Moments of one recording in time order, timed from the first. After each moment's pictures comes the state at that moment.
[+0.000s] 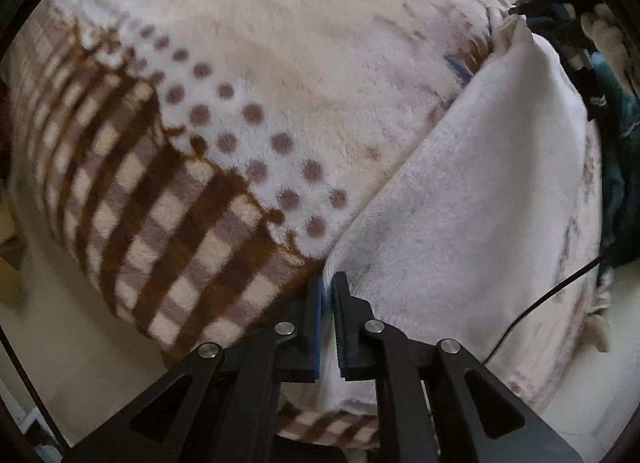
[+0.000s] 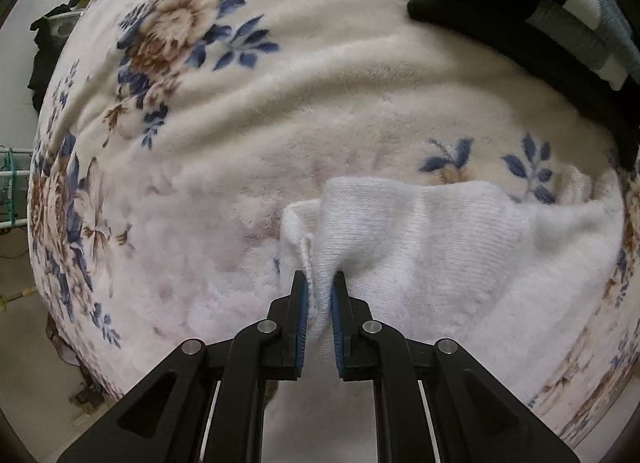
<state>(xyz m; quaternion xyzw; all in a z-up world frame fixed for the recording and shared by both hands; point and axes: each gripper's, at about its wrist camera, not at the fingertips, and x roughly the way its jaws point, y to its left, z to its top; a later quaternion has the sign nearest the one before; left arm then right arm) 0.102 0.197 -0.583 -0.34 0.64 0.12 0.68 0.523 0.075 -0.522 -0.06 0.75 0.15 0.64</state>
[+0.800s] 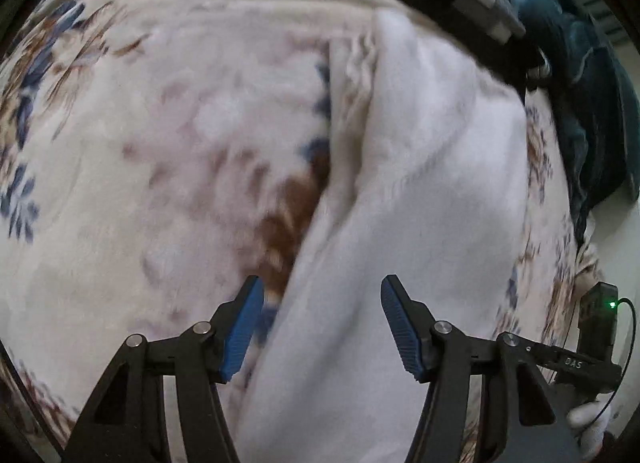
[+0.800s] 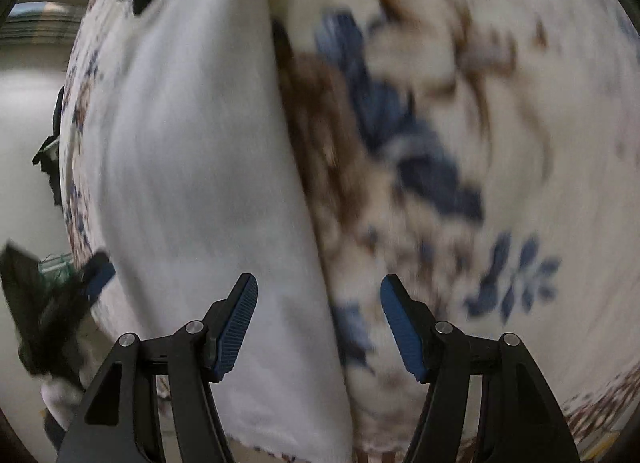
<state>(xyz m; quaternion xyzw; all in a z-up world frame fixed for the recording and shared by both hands) 0.300 0.180 -0.555 -0.21 0.66 -0.02 0.72 0.319 -0.251 -0.542 0.20 0.75 0.07 0.62</state>
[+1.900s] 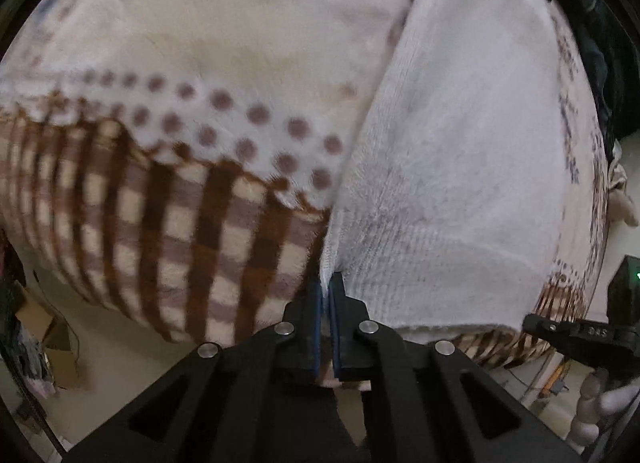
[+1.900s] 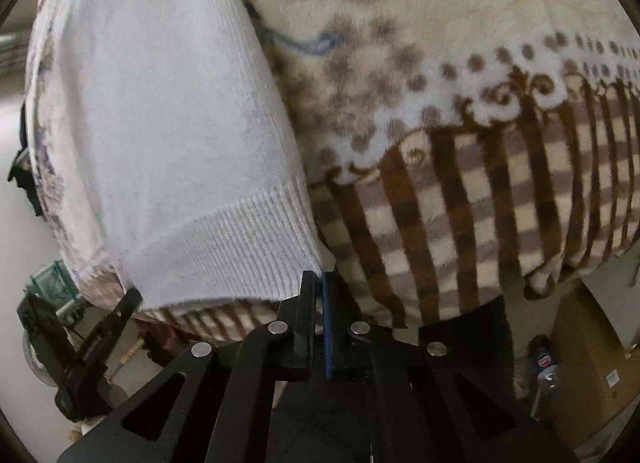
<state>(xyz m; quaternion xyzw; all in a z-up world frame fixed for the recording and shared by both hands) 0.079 0.210 -0.579 -0.19 0.73 0.00 0.66 0.030 -0.251 -0.539 0.24 0.80 -0.03 0.55</state>
